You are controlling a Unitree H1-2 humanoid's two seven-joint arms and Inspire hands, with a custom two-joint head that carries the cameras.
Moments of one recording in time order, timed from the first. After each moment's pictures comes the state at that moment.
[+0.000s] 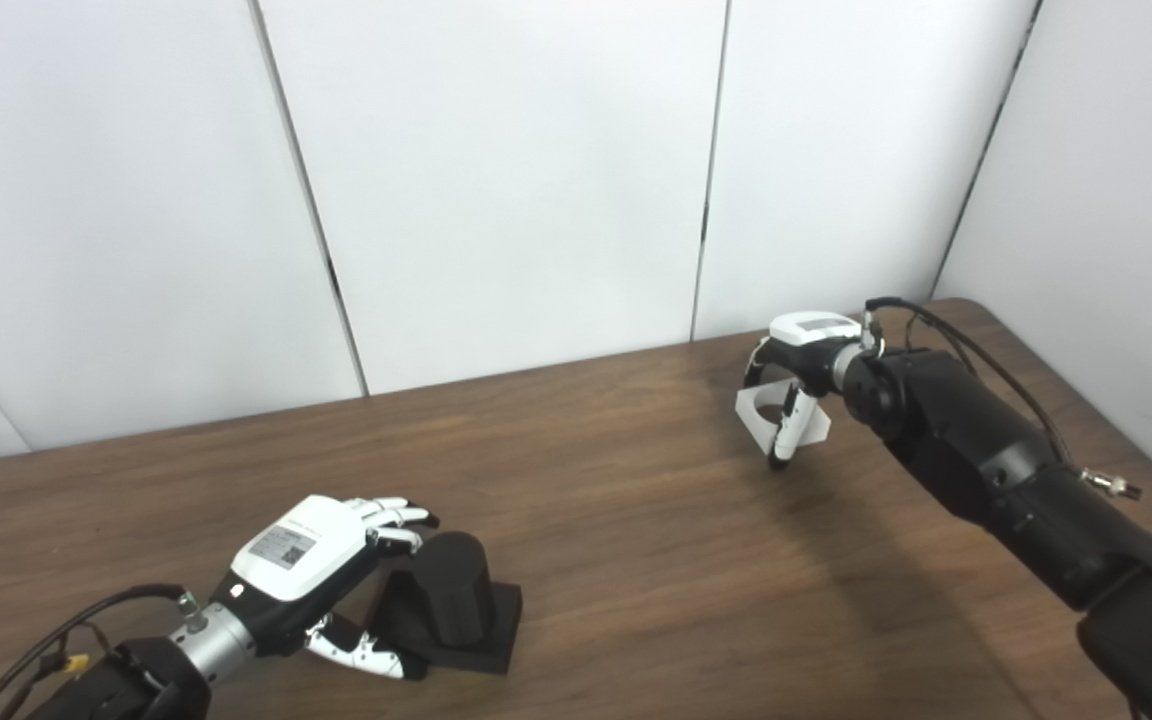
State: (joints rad) left arm -0.49 0.53 -0.61 0.29 0.74 -0.44 -0.02; right arm -0.68 -0.64 0.42 0.41 -0.80 0.31 0.50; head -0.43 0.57
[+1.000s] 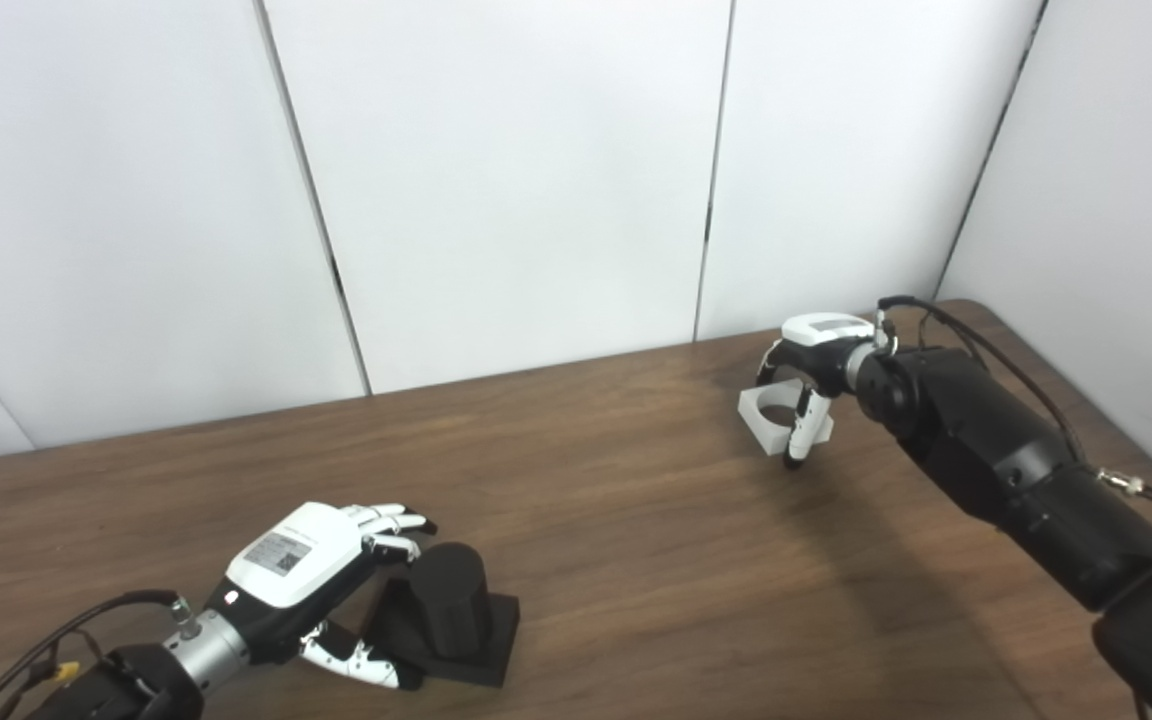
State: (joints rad) left arm -0.47 0.54 -0.59 0.27 0.73 -0.44 -0.06; right arm -0.67 -0.66 0.41 0.40 -0.80 0.31 0.52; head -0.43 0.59
